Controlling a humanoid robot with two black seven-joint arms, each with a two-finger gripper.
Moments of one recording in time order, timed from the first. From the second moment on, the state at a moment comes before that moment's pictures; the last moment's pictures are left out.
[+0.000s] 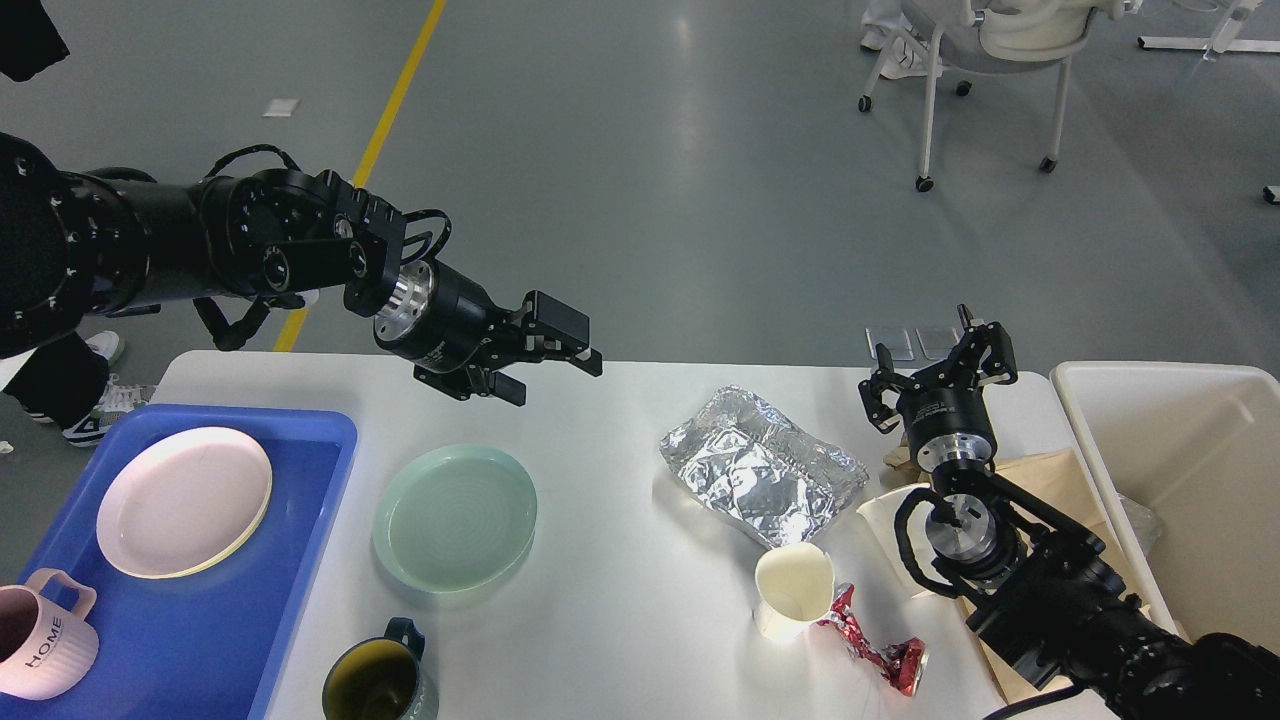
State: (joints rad) left arm -1.81 0.14 1.25 -0.98 -0.09 -0.68 -0.50; right arm 0.60 -0.08 0.74 0.51 0.13 0.20 0.57
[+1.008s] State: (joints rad) left arm -1.97 0.27 1.37 -1.09 -0.09 -0.69 -0.50; right arm 0.60 -0.08 0.74 0.51 0.14 0.20 0.57
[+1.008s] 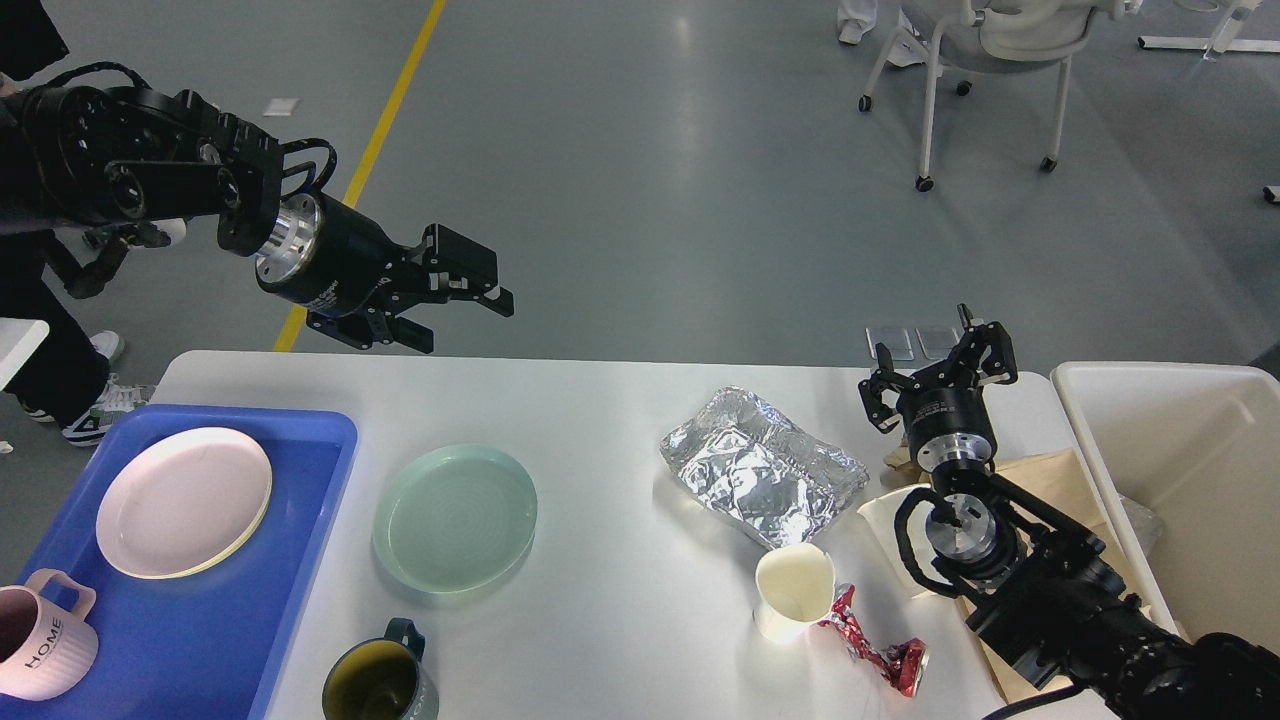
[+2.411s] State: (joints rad) left arm -1.91 0.25 1.36 -1.10 -0.09 -0.69 -0.50; right arm 0.60 -0.08 0.74 0.51 0.14 0.20 0.57
